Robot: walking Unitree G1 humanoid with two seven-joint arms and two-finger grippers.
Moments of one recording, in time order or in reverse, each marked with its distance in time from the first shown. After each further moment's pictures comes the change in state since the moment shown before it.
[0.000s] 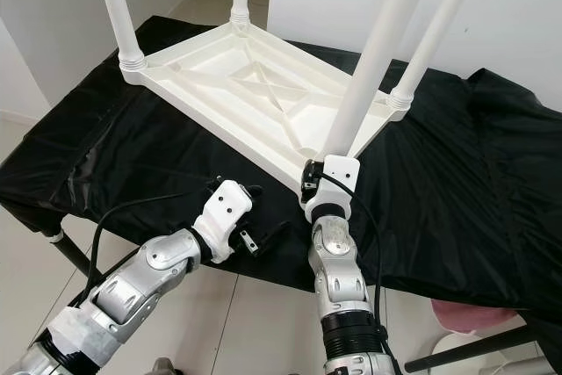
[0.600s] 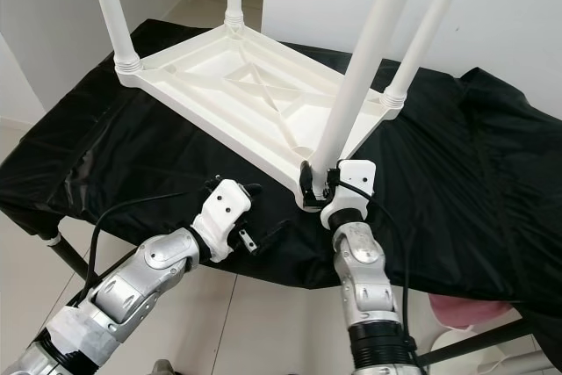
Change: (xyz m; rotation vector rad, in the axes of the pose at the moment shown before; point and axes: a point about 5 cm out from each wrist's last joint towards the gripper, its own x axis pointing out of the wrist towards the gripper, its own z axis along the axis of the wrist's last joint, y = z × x) left arm -0.003 0.004 -0.003 0.009 0.011 0.012; right arm -0.003 -0.026 0.010 -0.032 -0.060 0.353
